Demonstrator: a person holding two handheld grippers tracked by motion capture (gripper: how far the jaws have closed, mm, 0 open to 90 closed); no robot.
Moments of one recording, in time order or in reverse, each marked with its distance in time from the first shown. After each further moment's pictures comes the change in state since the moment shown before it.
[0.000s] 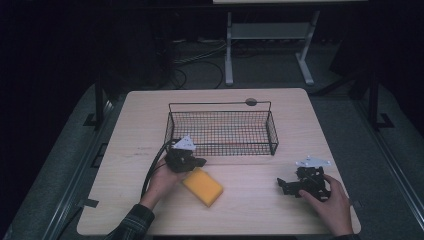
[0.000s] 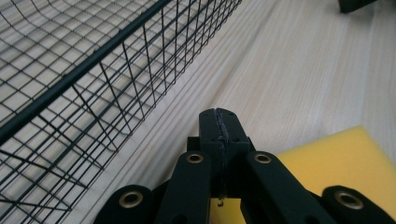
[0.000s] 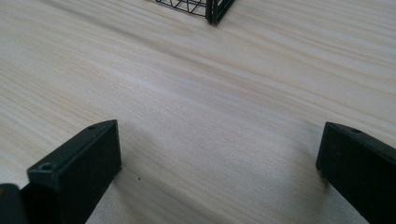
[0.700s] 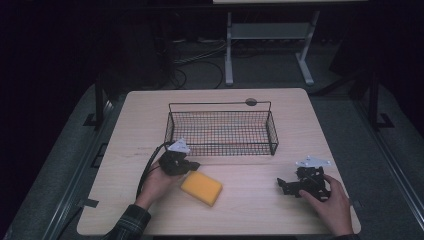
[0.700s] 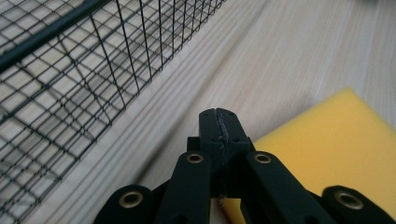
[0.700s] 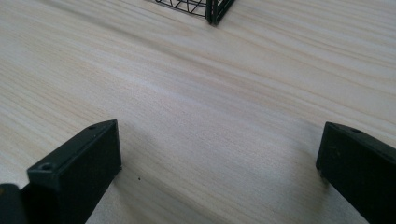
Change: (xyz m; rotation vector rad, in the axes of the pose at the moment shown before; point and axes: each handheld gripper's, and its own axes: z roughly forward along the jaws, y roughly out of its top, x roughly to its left) left arm 0.003 -0.018 -0.013 0.039 -0.006 -0.037; right arm 0.000 0.000 0.000 0.000 0.000 0.000
